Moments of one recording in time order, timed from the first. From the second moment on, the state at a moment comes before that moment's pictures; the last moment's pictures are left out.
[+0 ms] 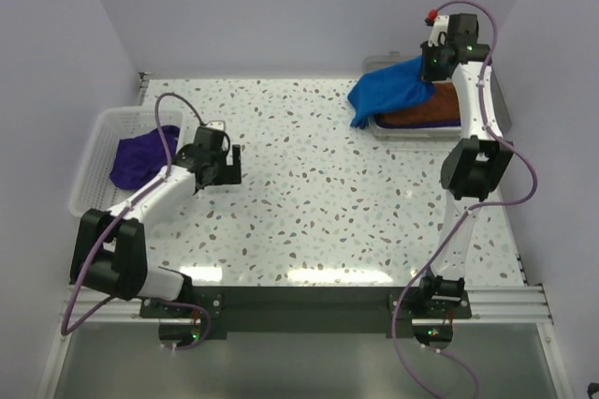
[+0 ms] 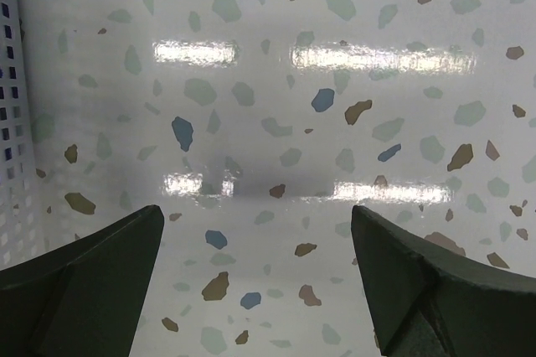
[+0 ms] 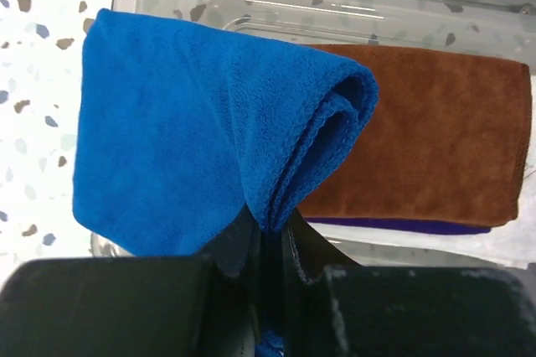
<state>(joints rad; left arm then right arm) -0.28 1.39 0.87 -0.41 -0.22 -0.28 -0.08 2.25 2.39 -0.92 -0.16 -0.11</state>
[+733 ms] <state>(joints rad) -0.28 1.48 0.87 -0.41 -0.24 -0.28 -0.15 2.25 2.39 -0.87 -0.05 -0.33</state>
